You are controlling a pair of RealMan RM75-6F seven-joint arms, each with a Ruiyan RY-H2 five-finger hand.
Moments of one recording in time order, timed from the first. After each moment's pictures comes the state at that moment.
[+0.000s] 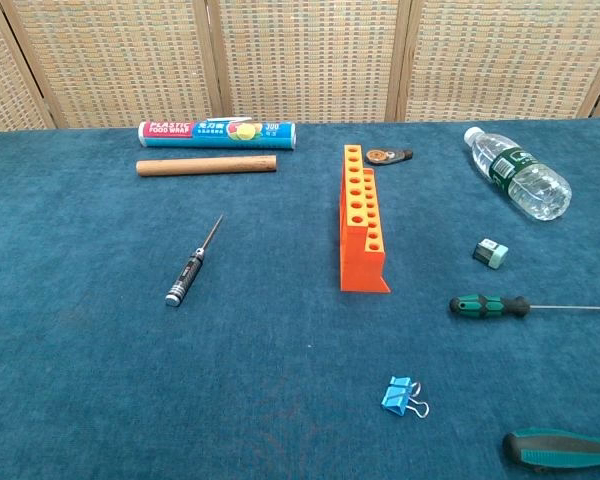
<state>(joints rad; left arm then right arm) -0.01 -1.01 0.03 -1.74 1.63 1.57 0.07 0.00 -1.05 0.05 -1.70 -1.59 1.61 -0.01</state>
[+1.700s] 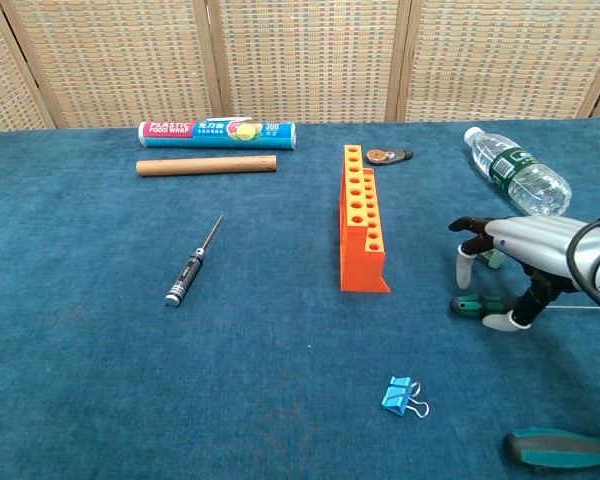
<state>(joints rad) -0.07 -1.04 -0.02 -1.72 1.47 1.45 0.11 0.56 -1.57 0.13 -1.50 -1.07 0.99 -0.51</state>
